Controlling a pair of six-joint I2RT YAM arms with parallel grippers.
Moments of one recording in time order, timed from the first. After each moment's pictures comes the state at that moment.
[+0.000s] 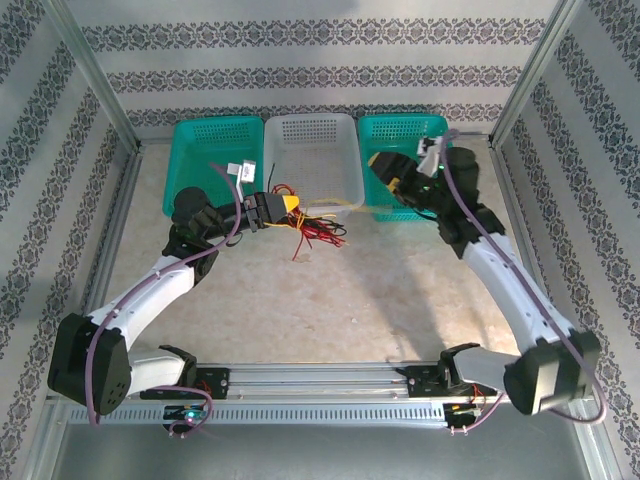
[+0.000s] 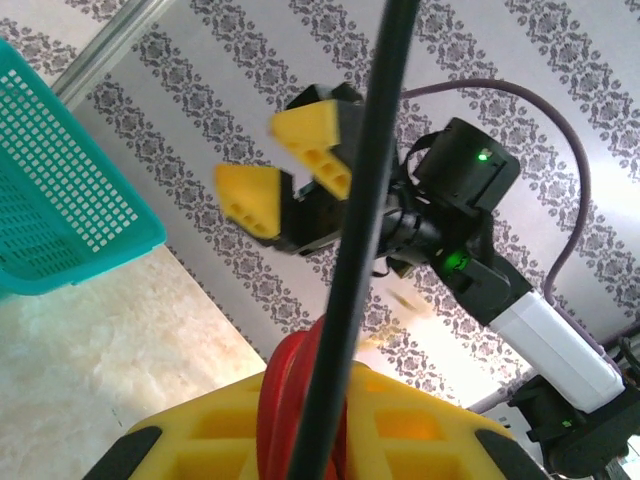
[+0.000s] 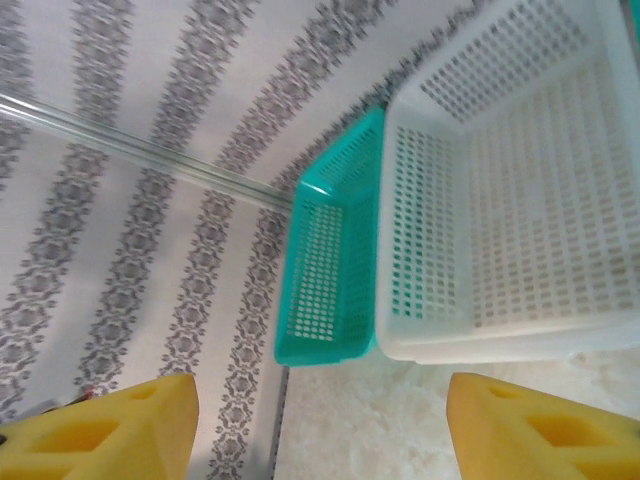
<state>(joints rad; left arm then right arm) -0.32 1.23 0.78 0.63 0.91 -0.98 0.22 1.18 1.09 -0.17 -0.50 0.96</state>
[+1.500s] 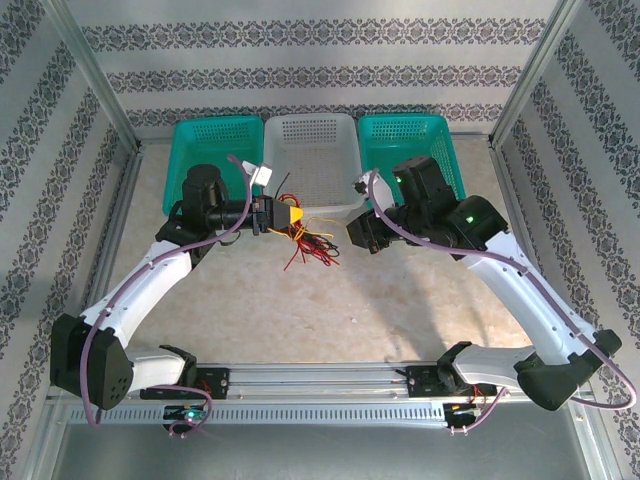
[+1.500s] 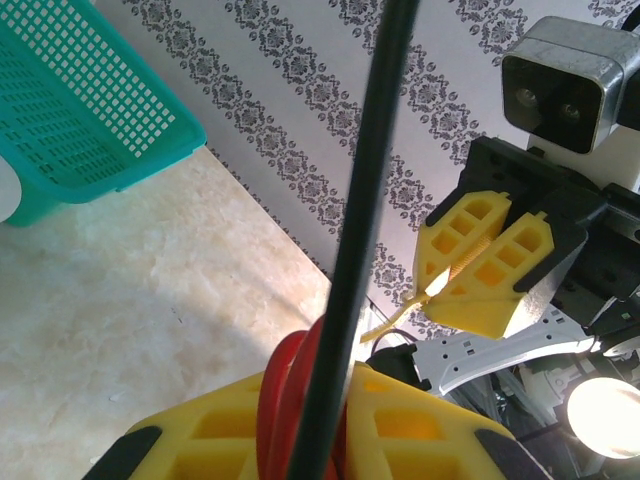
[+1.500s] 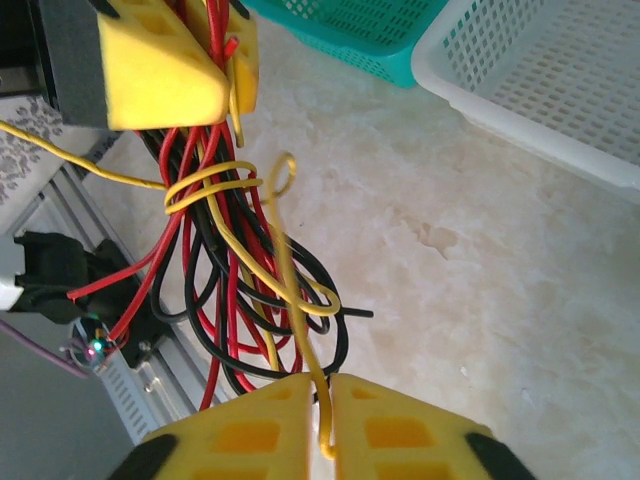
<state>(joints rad) -0.32 1.26 0.98 0.02 1.02 -0.57 0.60 1.23 1.45 -1.01 -0.42 0.15</state>
